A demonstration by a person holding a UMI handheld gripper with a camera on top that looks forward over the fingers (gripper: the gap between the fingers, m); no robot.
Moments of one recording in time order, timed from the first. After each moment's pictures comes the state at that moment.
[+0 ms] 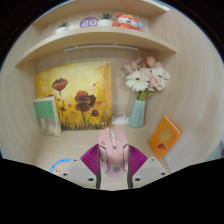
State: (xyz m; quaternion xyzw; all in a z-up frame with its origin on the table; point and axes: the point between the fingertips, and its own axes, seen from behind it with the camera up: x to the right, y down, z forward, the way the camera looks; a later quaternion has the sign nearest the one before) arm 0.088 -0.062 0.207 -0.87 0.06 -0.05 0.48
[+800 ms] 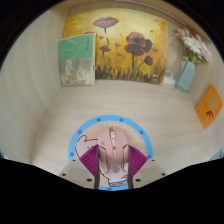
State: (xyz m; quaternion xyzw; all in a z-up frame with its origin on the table) arm -0.111 -0.087 -0.010 -0.94 -0.02 -0.01 0.35
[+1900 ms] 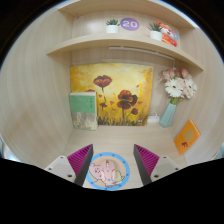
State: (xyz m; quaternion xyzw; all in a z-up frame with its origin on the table) arm -0.090 -0.097 0.238 -0.89 -0.02 0.01 0.46
